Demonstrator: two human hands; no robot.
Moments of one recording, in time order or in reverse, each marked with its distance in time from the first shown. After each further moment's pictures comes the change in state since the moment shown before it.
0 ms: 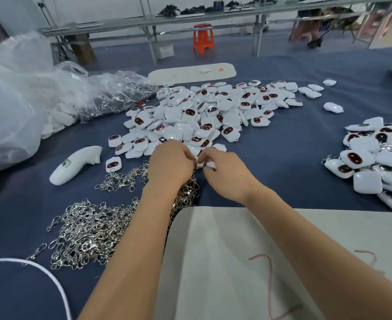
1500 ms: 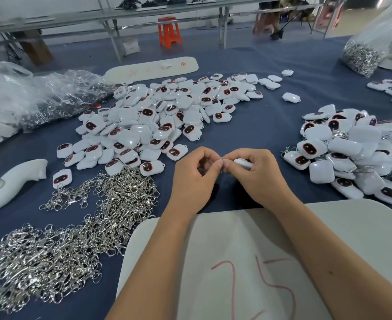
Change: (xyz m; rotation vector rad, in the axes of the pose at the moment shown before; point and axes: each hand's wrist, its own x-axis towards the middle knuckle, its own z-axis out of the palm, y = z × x) left_hand -0.029 0.068 0.091 -0.804 -0.048 0.362; right_hand -0.051 0.092 -0.059 0.320 0.355 0.048
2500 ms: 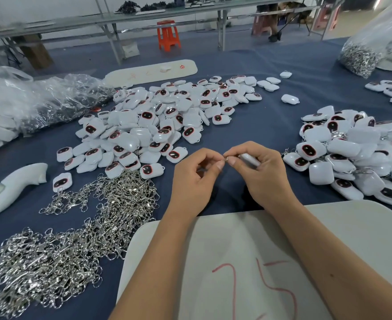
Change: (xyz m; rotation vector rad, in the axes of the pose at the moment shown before) left_hand -0.001 -0.003 0.000 -0.046 -0.014 0.092; right_hand -0.002 0.000 0.001 0.198 0.137 -0.117
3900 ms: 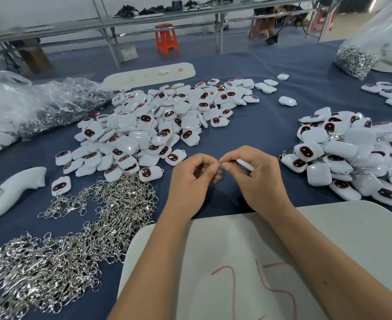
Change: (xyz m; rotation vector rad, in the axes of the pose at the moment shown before) left_hand 0.002 0.000 -0.005 -0.106 -0.037 -0.103; right_hand -0.004 -0.007 0.003 -0.264 0.003 -0.153
